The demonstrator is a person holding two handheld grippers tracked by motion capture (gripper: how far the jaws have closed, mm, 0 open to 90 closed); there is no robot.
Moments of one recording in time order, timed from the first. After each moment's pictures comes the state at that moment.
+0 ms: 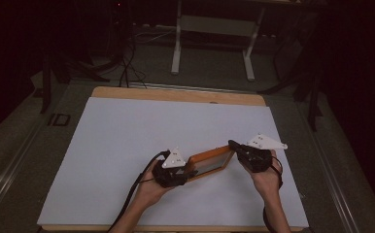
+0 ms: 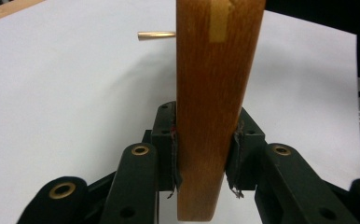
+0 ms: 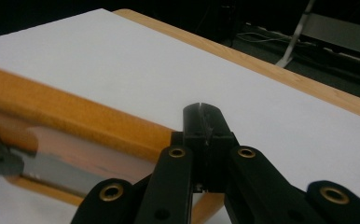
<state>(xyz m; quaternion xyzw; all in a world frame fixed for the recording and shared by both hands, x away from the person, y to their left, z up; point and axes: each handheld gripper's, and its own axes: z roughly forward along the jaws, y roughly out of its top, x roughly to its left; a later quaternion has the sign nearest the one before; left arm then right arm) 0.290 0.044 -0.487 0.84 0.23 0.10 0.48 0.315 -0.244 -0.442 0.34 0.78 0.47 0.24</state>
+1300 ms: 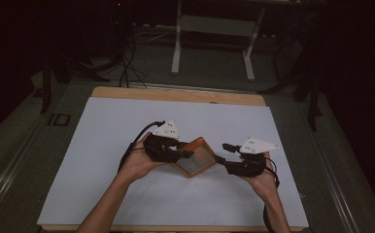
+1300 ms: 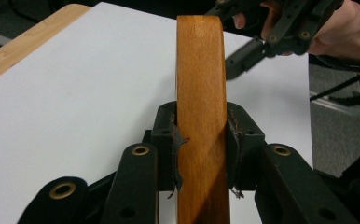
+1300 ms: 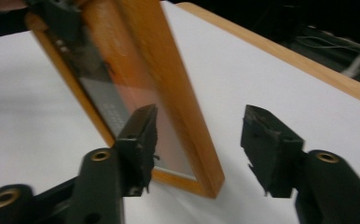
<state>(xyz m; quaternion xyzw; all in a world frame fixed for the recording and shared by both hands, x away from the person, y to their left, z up) 0.321 0.063 -0.404 0.87 0.16 0.07 0.46 0.309 -0.229 -0.444 0.25 0.82 0.49 0.17</state>
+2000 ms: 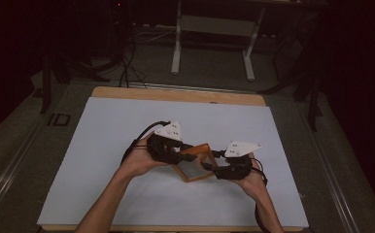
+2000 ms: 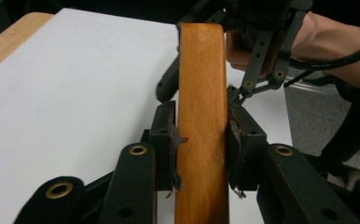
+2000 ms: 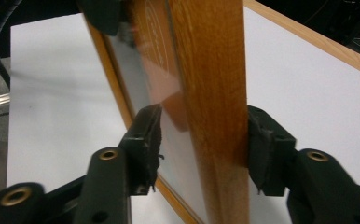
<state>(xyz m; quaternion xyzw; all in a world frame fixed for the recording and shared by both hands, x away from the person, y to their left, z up) 0.327 0.060 -0.405 0.87 0.11 0.04 0.47 0.311 -0.200 -0.456 0.18 0.85 0.48 0.12</state>
